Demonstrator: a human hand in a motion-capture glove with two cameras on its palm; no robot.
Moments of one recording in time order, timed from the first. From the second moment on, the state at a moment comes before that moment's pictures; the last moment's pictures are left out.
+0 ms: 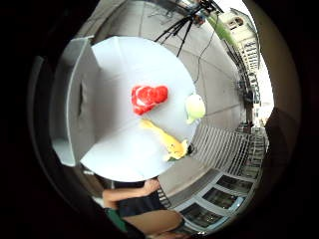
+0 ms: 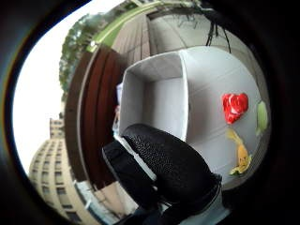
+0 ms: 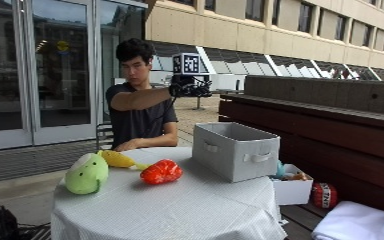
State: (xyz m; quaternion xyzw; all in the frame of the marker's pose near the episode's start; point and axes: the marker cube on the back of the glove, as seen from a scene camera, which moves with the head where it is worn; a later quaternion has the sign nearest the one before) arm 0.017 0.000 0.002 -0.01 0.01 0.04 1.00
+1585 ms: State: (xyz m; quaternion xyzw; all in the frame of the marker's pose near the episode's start) arm 0.197 -0.033 0.242 -0.11 0.01 0.04 0.99
